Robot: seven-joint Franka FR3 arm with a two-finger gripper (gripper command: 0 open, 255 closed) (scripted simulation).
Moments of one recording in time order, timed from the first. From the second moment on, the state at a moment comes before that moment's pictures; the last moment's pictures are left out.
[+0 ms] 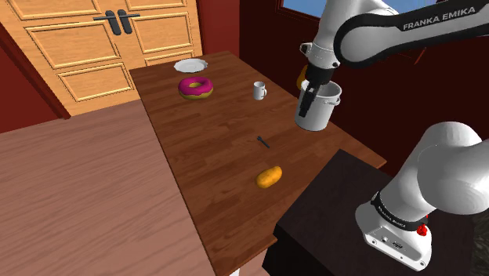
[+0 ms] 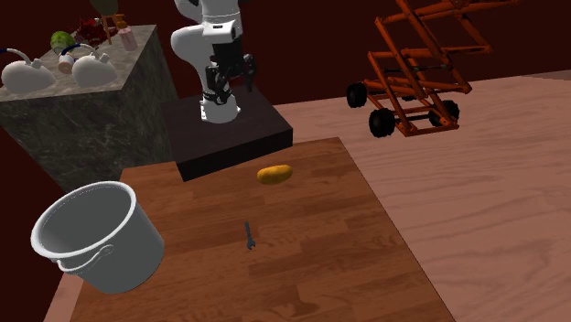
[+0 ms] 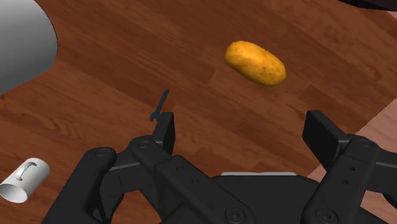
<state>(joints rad) 0.15 -0.60 -0.19 -2.63 -0.10 2.10 -0.27</state>
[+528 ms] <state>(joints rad) 0.26 -0.34 -0.27 -2.68 -0.10 2.37 -0.56</state>
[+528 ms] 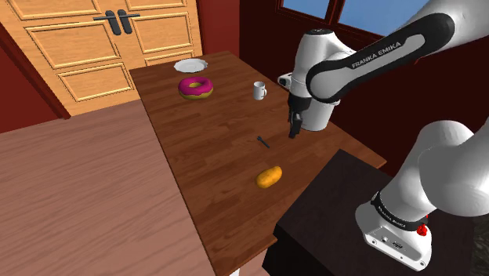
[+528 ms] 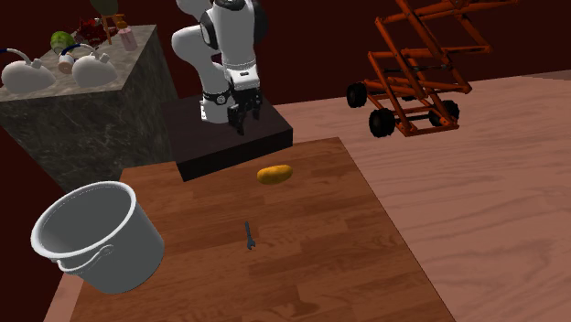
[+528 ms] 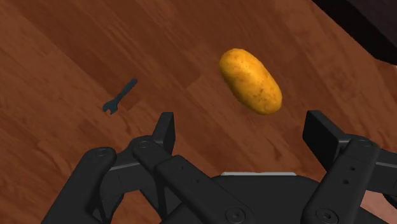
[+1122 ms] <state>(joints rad) 0.37 0.03 -0.29 -2.67 0.02 2.67 -0.95</state>
